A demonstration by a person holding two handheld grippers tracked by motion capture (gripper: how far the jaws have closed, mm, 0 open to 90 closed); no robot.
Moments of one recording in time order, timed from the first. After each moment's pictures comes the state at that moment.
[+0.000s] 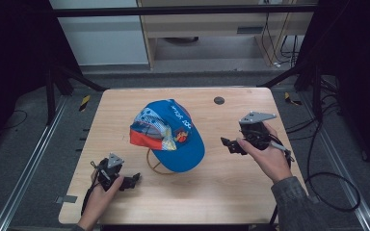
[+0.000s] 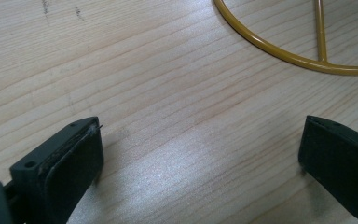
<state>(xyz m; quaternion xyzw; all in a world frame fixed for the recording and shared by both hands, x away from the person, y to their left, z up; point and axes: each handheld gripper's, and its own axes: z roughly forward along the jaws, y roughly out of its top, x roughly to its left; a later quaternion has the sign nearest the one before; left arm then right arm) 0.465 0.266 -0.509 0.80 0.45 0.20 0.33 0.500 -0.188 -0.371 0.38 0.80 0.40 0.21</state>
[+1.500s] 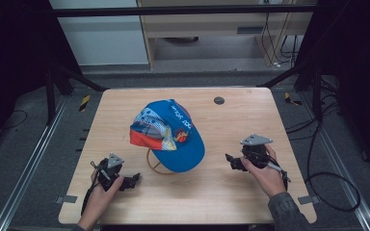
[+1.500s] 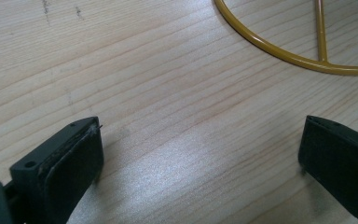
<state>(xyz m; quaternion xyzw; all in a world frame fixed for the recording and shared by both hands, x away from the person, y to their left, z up) 0.465 0.266 -0.509 0.80 0.45 0.20 0.33 0.493 -0.205 -0.463 0.42 0.79 0.38 0.23</state>
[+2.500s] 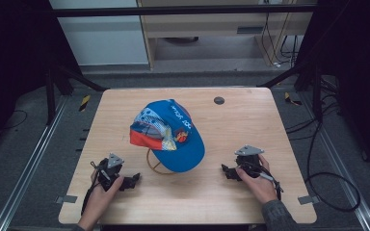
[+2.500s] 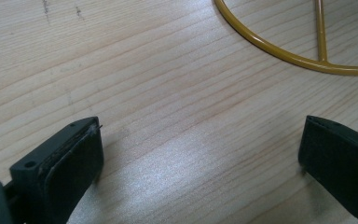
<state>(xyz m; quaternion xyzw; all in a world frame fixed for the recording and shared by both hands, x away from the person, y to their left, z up) 0.465 0.266 -0.509 0.80 0.46 0.20 0.33 0.486 -0.195 -0.511 0.45 0.79 0.36 0.21</state>
